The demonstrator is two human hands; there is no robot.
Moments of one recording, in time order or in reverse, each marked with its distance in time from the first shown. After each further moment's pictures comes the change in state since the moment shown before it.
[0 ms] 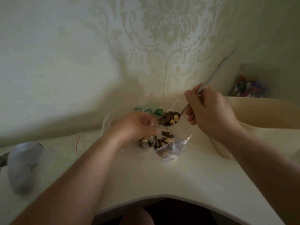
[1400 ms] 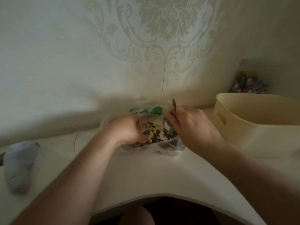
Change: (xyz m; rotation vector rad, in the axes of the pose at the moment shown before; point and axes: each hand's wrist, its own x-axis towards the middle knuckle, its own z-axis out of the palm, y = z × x) left_hand -0.011 0.013 -0.009 0.550 -0.047 -0.078; right_hand -0.012 0.031 0.042 -0.384 -0.081 -0.513
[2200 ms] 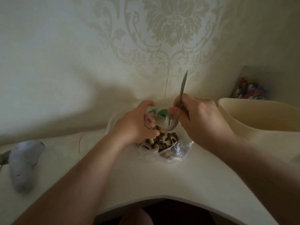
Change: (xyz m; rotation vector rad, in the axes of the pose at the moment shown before) left_hand 0.003 0.000 0.009 -0.360 0.215 0.205; right_hand 0.017 -0.009 -0.030 0.102 0.079 0.024
